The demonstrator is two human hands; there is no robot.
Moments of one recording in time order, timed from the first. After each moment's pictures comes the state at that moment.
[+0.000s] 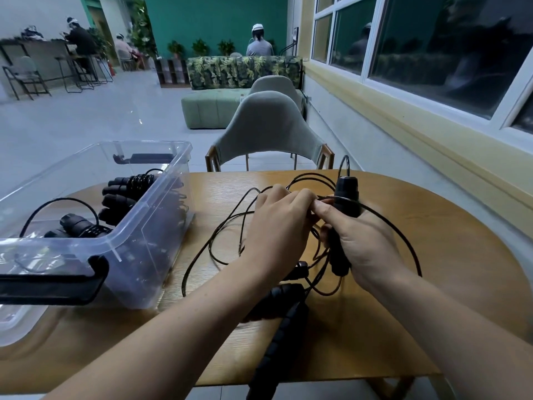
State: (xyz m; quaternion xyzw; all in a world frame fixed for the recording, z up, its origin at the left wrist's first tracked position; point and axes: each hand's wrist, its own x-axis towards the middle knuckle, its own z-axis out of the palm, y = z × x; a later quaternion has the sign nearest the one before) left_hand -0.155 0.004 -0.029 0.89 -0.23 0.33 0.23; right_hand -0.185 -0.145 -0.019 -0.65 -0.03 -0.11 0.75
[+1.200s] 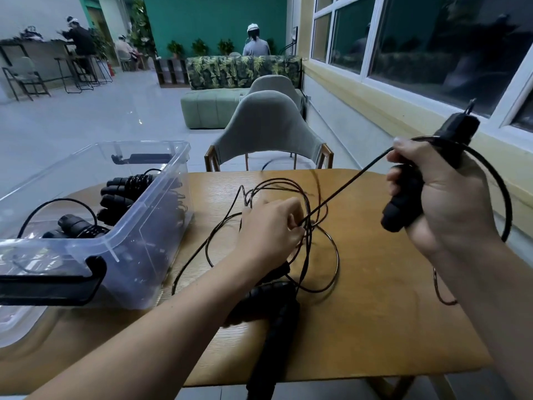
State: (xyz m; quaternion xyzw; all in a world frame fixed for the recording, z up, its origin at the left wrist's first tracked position) left_hand -0.147 0.014 -0.031 0.94 -0.14 0.14 0.27; right_hand -0.191 -0.199 0.050 -0.56 -0.02 -0.24 0.80
